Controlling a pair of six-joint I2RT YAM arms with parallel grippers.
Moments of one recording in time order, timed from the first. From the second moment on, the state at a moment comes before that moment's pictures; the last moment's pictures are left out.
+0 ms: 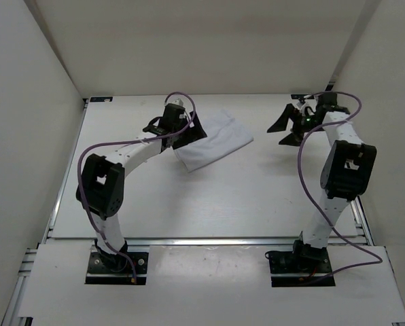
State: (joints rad) left arm -0.48 1.82 1.37 -0.24 0.03 -0.73; right arm -0.17 2.00 1.67 -0.90 -0.87 0.15
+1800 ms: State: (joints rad) left arm -0.52 2.16 1.62 -0.39 -0.01 -0.70; right arm 0.02 2.20 1.29 0.26 -0.82 0.89
